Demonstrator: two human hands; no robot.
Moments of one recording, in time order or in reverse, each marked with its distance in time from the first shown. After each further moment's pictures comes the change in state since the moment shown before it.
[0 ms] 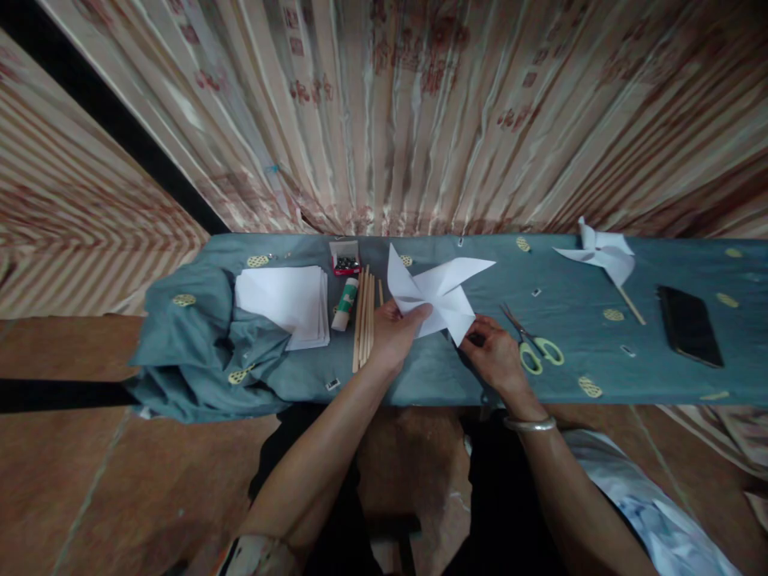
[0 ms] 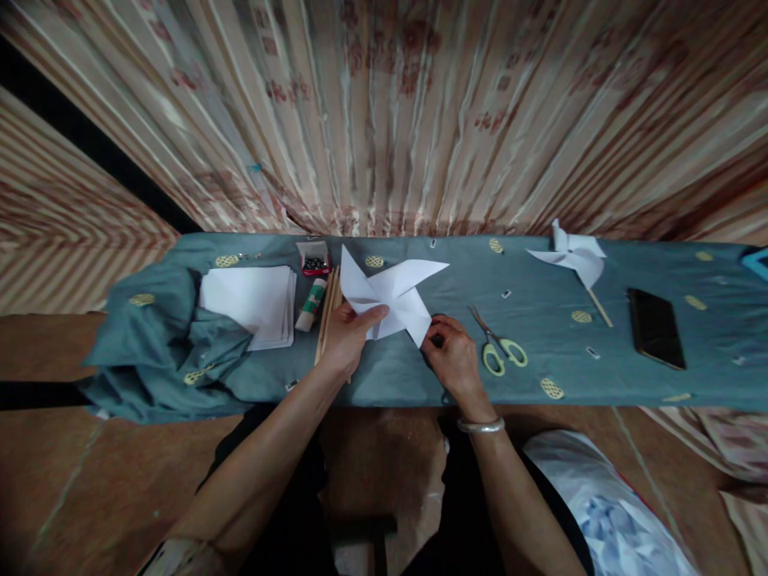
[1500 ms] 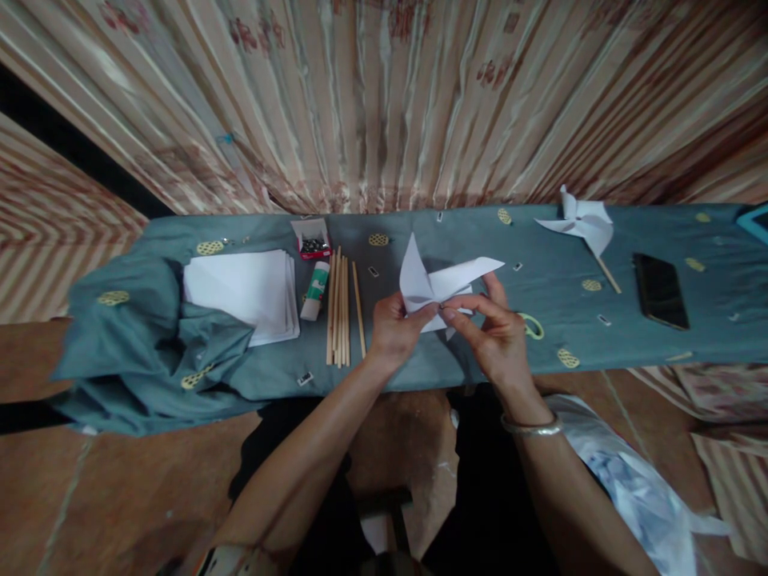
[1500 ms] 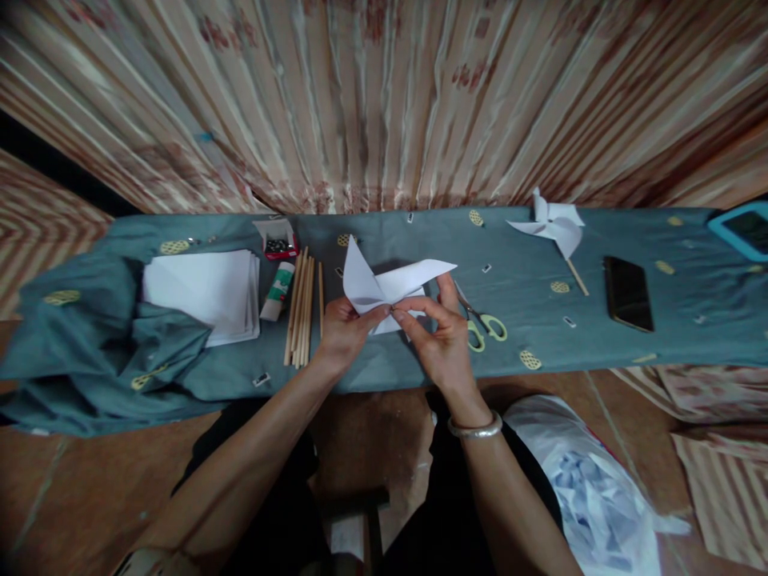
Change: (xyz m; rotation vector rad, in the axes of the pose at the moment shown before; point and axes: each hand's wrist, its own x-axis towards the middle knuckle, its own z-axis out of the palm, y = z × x) left_hand -0.008 -0.028 0.015 0.220 -0.110 -0.009; right_hand -0.008 -0.042 -0.031 0.352 0.089 -0.052
